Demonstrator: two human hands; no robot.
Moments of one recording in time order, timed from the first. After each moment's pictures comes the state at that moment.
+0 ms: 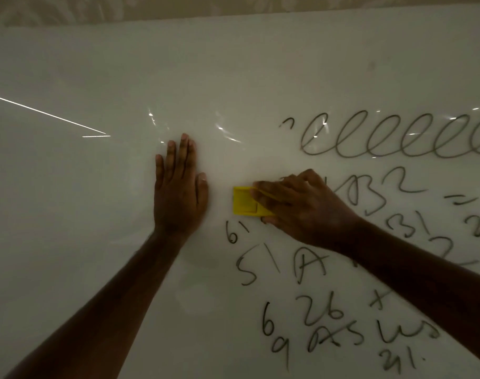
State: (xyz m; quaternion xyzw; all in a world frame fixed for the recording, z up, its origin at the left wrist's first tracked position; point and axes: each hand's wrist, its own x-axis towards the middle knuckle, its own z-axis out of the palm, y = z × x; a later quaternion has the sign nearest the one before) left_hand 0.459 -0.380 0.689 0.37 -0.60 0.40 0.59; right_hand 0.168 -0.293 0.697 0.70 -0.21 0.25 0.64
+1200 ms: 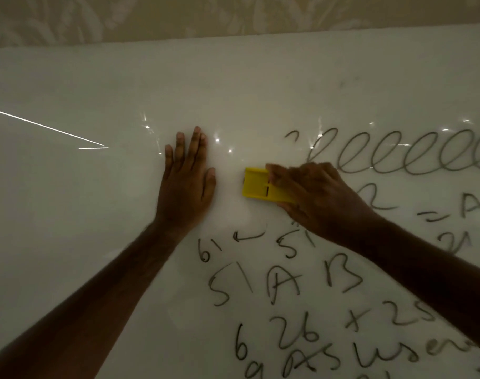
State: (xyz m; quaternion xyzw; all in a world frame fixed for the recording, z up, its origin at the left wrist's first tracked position) left_hand 0.402 -0.370 0.739 0.34 -0.64 0.42 0.55; right_hand 0.104 -0.271 0.738 0.70 -0.26 0.30 0.60
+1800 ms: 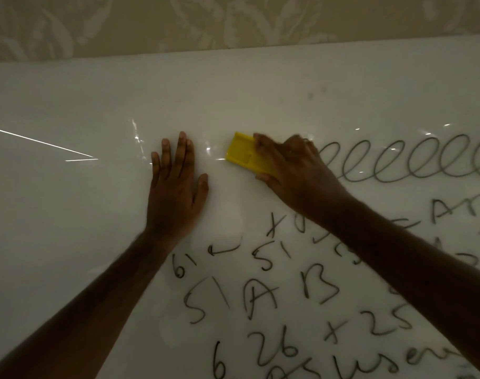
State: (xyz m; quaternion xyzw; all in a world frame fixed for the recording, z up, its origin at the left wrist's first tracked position) left_hand 0.369 -0.363 0.751 0.35 -0.63 0.42 0.56; right_hand 0.102 -0.275 0.788 0.64 -0.29 0.37 0.61
